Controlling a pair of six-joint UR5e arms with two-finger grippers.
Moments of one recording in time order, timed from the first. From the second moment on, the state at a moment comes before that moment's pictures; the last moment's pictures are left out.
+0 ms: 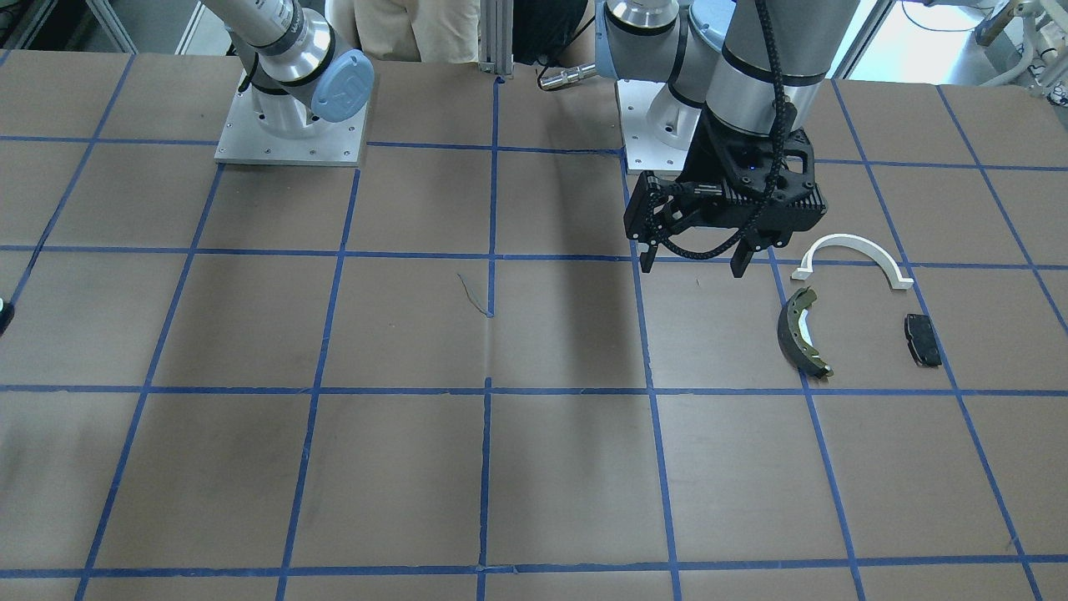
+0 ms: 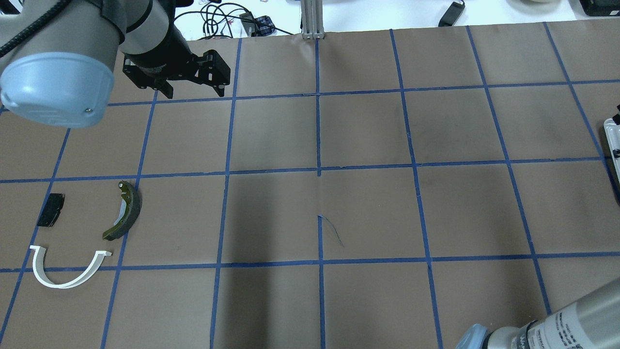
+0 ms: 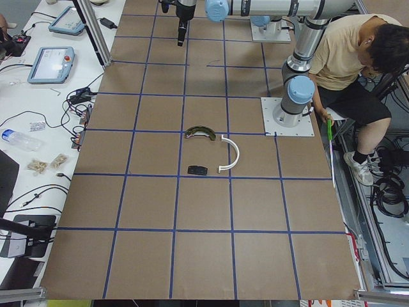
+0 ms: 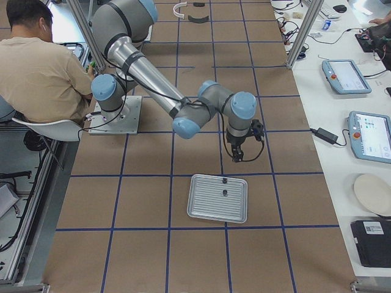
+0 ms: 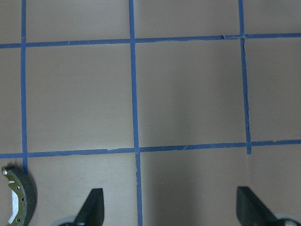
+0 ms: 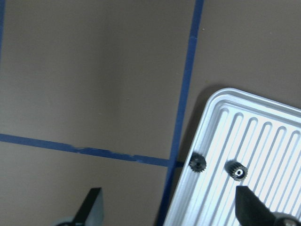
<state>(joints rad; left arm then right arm) -1.64 -1.61 -1.60 -1.30 1.56 -0.04 0.82 -1.11 1.50 -2.01 -1.55 -0.94</state>
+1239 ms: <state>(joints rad) -1.64 -1.61 -1.60 -1.30 1.56 -0.04 0.73 -0.89 1.42 -2.07 -1.59 -1.30</state>
